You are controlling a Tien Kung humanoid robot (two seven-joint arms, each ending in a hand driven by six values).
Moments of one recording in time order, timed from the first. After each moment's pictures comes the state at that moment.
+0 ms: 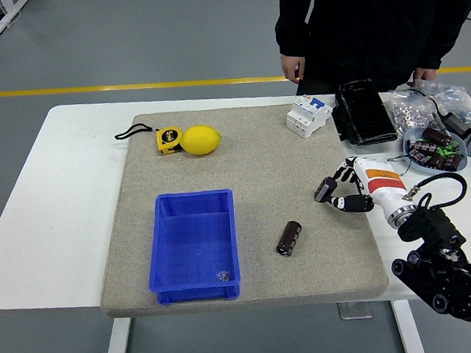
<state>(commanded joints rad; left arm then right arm) -0.18 0.02 -1.07 -0.18 0.99 0.15 0.22 0.59 -0.11 0.78 0.67 -1.84 -0.49 0.09</state>
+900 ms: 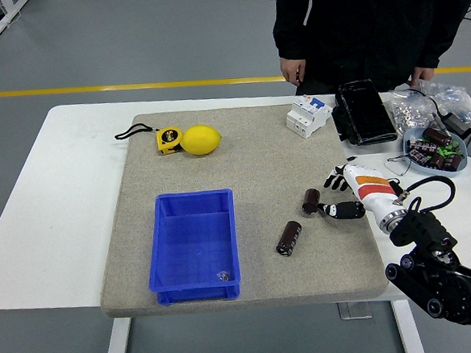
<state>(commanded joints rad) -0.17 0.02 -1.08 -0.18 1.02 0.14 0.22 0.59 -0.09 0.76 0.68 -1.85 -0.47 0.09</state>
